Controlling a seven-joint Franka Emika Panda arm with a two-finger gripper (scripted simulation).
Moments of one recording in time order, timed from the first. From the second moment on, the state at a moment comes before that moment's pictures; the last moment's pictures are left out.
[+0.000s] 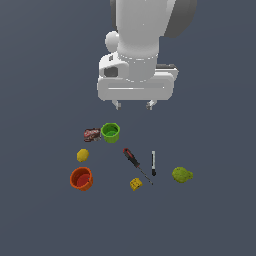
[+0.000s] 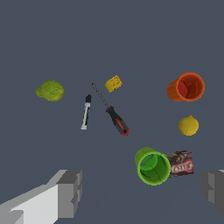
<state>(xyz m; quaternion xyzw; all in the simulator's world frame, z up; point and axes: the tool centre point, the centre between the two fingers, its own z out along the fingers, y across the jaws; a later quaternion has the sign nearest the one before) 0.000 0.019 0.331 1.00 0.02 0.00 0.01</state>
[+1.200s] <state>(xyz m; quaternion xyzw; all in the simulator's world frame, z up) 0.033 0.008 0.308 1.00 0.01 0.00 -0.01</state>
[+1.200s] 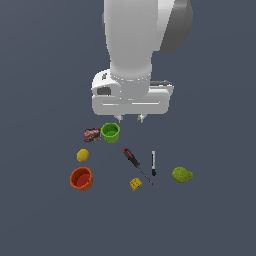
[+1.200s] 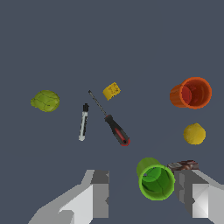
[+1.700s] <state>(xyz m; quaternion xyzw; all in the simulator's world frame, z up) 0.086 -0.039 0.255 1.00 -0.04 -0.01 -0.02</state>
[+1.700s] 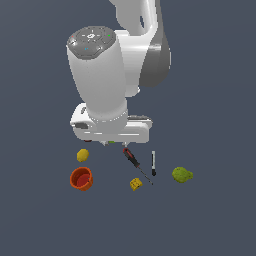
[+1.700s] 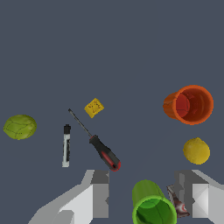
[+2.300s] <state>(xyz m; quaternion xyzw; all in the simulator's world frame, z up) 0.135 -0.112 0.164 0.99 -0.10 -0.02 -0.03</state>
